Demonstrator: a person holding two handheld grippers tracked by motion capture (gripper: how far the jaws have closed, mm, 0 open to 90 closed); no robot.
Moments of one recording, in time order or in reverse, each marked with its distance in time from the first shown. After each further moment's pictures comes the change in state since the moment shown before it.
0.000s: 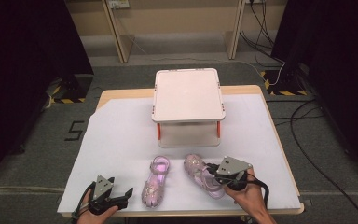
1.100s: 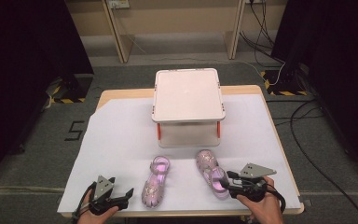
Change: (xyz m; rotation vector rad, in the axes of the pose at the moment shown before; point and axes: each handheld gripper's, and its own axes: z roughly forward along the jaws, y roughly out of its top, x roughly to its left) left arm -0.002 0.000 0.000 0.001 -0.009 0.006; right arm 0.002 -0.043 -0.033 0.049 0.040 0.364
